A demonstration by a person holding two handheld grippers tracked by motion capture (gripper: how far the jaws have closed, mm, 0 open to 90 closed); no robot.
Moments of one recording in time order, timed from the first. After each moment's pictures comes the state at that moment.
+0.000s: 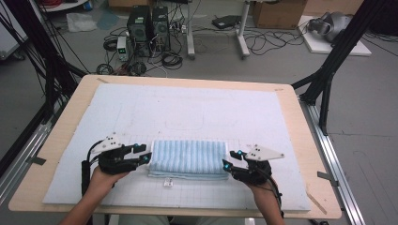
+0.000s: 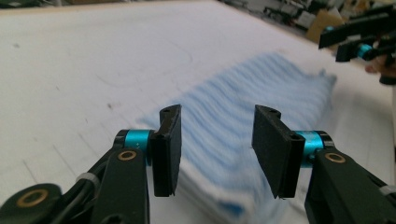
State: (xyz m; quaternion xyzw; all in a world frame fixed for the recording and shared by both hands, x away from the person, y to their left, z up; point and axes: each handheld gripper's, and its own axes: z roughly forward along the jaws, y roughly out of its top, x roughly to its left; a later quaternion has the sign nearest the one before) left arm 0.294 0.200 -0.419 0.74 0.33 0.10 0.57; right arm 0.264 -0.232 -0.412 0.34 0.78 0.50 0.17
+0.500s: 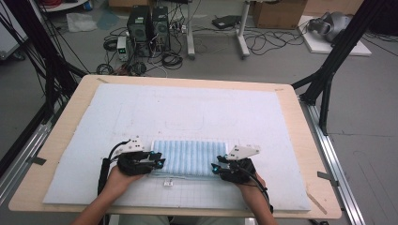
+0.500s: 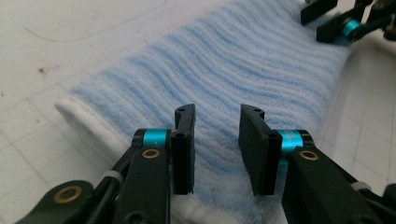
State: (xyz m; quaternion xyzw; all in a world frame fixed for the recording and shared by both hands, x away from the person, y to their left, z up) left arm 0.293 0.164 -0.449 0.82 0.31 0.07 0.48; right arm 0.276 -0.198 -0.442 0.30 0.85 0.42 0.14
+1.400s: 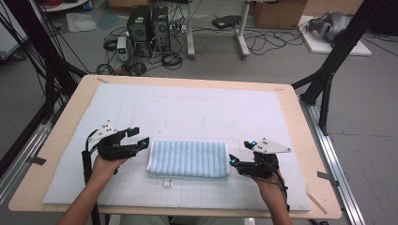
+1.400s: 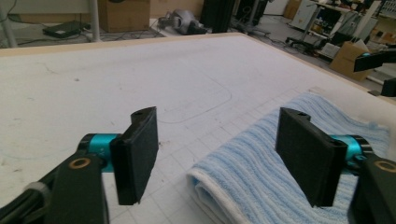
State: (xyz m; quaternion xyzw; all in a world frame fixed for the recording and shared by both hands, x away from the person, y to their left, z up) left arm 0.316 0.218 -0.418 0.71 0.36 0.16 0.59; right arm 0.273 -0.255 -0.408 0.37 0.78 0.46 0.22
